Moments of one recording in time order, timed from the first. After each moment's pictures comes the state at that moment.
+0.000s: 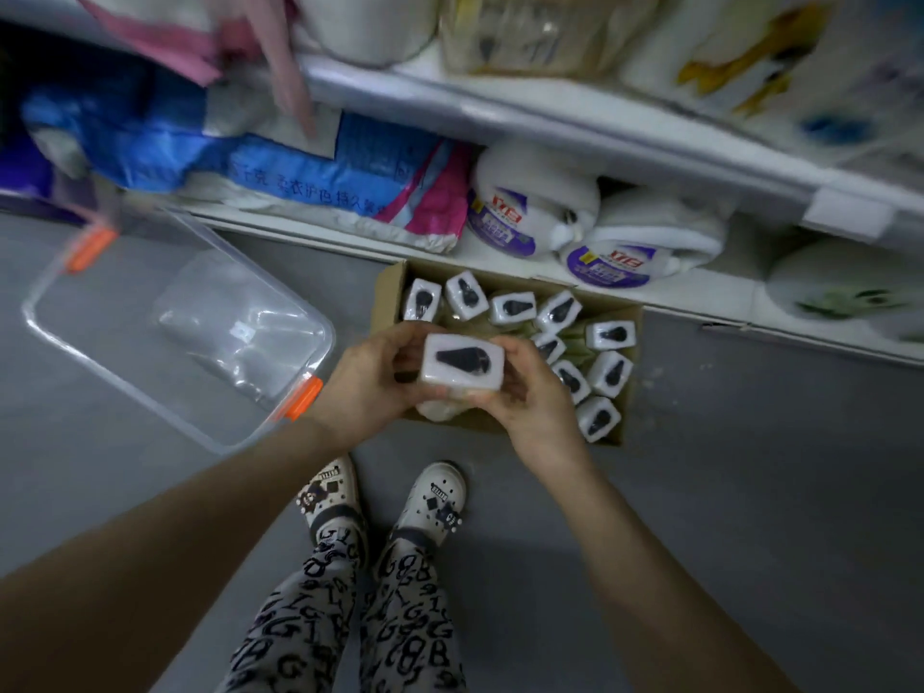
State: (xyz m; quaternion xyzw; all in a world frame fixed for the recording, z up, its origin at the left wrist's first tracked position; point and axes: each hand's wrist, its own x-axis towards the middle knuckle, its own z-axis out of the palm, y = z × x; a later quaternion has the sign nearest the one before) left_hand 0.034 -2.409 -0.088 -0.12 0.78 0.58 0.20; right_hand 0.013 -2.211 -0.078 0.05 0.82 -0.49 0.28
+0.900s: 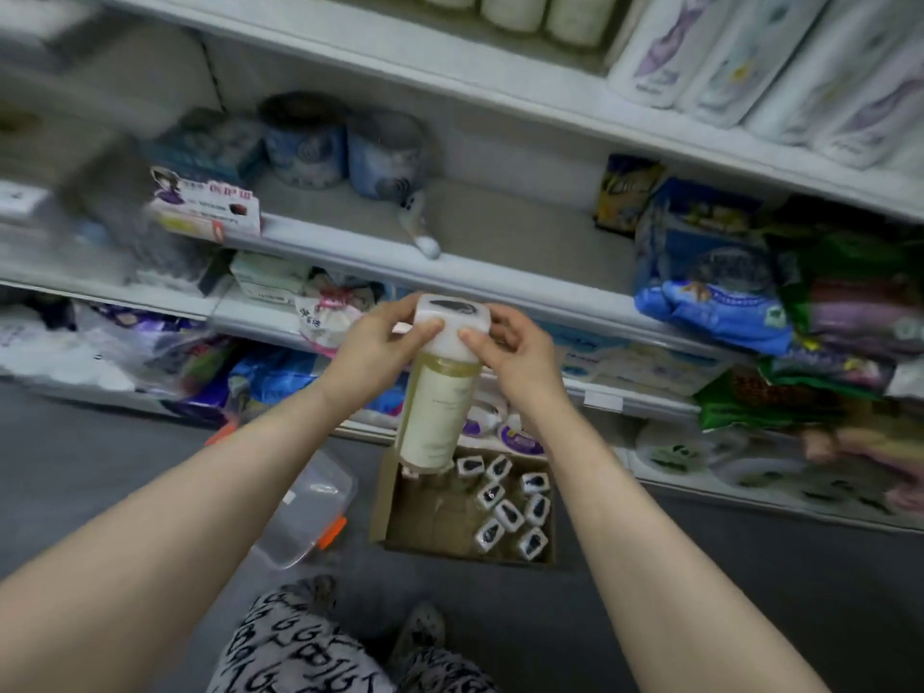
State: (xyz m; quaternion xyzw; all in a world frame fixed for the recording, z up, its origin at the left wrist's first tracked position) left_hand 0.042 -2.437 0.343 -0.02 0.77 0.63 -0.02; right_hand 0.008 -2.261 0.358 -0.02 0.76 -0.64 0.12
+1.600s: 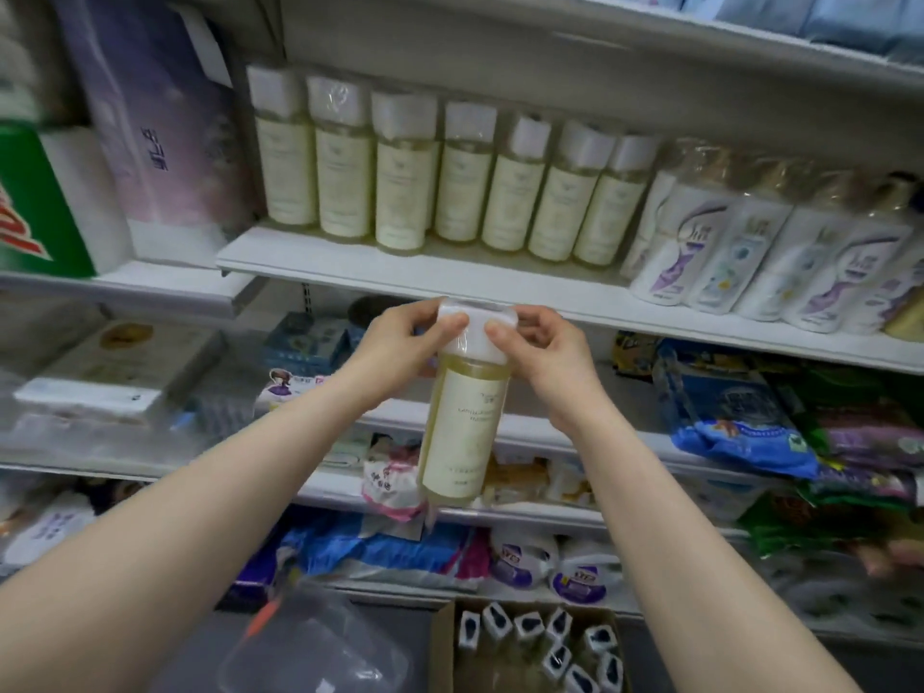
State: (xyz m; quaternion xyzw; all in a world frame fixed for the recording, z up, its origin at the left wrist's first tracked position) left_hand 0.007 -2.594 0.516 0.07 0.77 0.63 -0.08; right_hand -0.018 -2.408 0.523 -0.10 0.75 -0.65 -0.03
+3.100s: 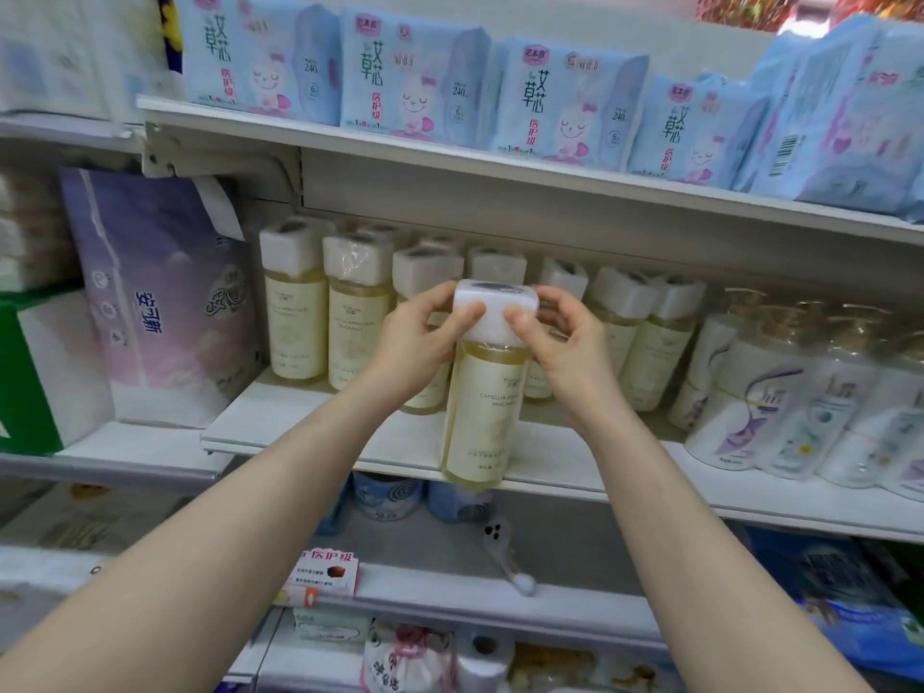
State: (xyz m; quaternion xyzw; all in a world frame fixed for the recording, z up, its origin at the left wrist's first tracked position) left_hand -0.153 -2.650 0.632 0.14 0.73 0.62 -0.23; right_hand -0.181 -2.480 0.637 -0.20 0.73 -0.63 -0.16
